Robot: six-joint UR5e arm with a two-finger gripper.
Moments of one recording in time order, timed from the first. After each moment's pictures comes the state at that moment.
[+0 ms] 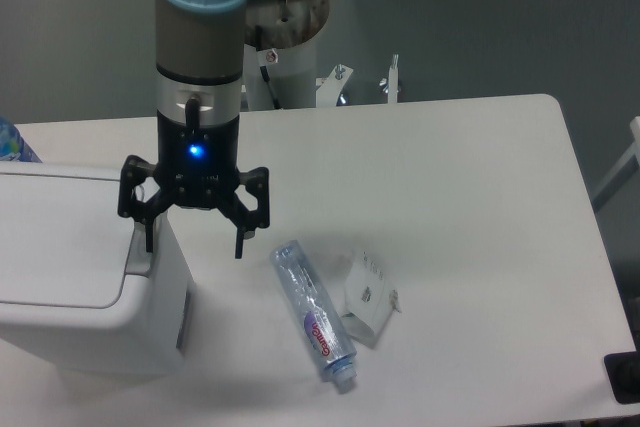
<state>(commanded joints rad) 2.19 -1.79 -1.47 -0.98 1.34 0.16</state>
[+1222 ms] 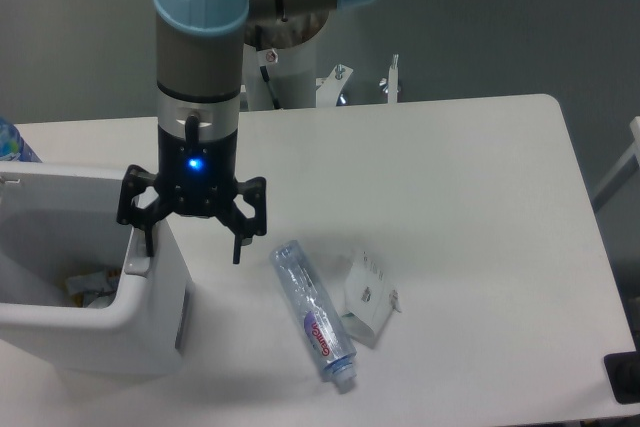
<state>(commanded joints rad) 2.22 -1.79 -1.42 -0.97 1.34 0.16</state>
